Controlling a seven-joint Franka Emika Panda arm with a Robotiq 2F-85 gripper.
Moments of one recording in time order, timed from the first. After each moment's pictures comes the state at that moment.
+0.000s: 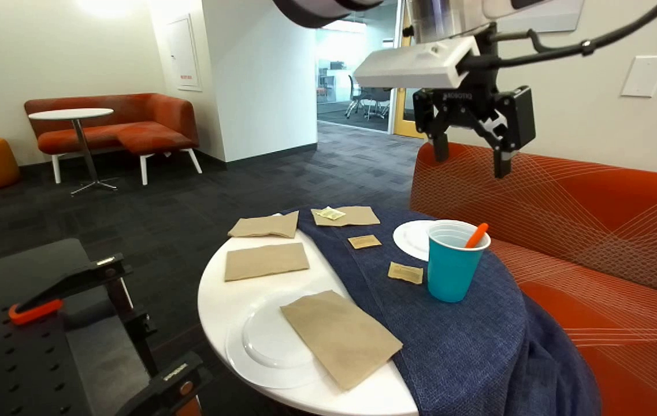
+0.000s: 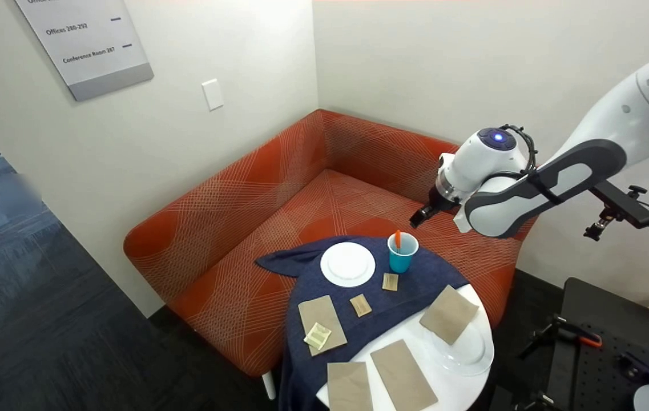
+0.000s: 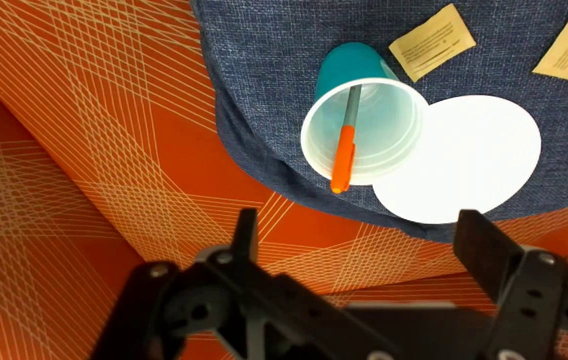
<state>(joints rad) -0.16 0.33 -0.13 -2.31 -0.15 3.01 0.16</state>
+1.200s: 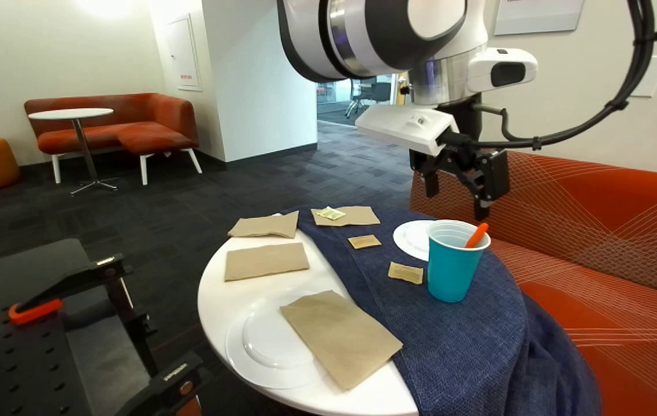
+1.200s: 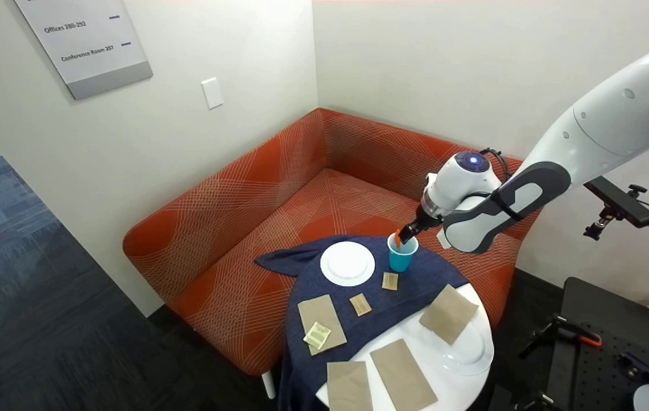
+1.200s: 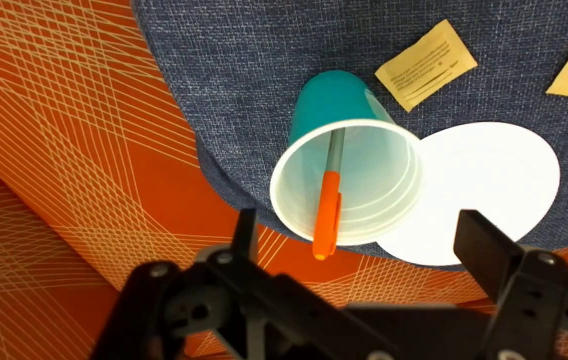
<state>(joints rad) -0.14 0.52 -0.11 -2.22 -0.05 3.05 0.16</state>
